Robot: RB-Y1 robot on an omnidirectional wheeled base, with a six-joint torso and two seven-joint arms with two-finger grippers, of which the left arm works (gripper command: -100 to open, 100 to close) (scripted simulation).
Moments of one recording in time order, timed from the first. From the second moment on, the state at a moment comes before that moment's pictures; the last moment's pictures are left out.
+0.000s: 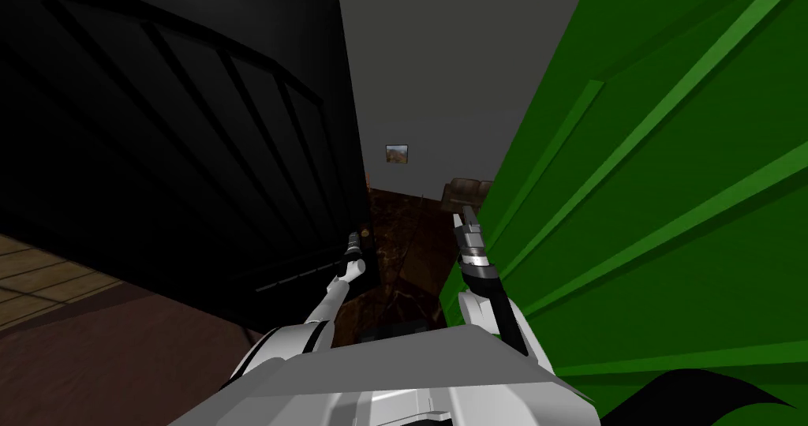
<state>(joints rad) -0.46 0.03 0.15 -0.68 0.54 -0.56 -0.54</state>
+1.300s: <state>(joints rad) -0.55 0.00 0.14 -0.55 0.79 -0.72 -0.72</state>
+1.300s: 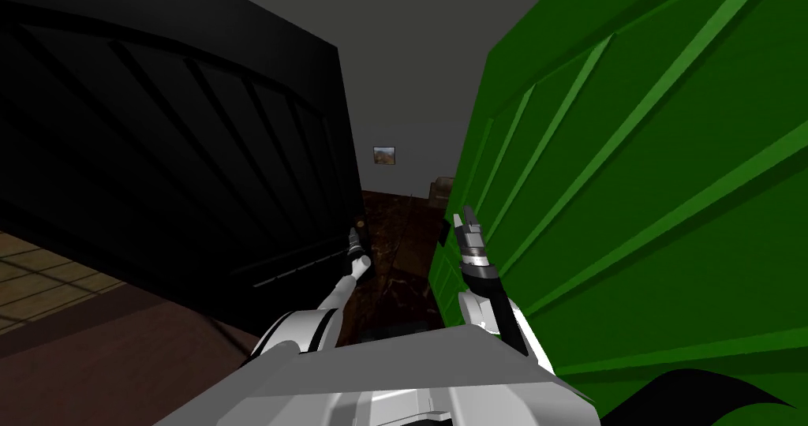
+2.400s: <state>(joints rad) -0.57 0.03 0.15 -0.50 0.83 -0.76 -0.73</state>
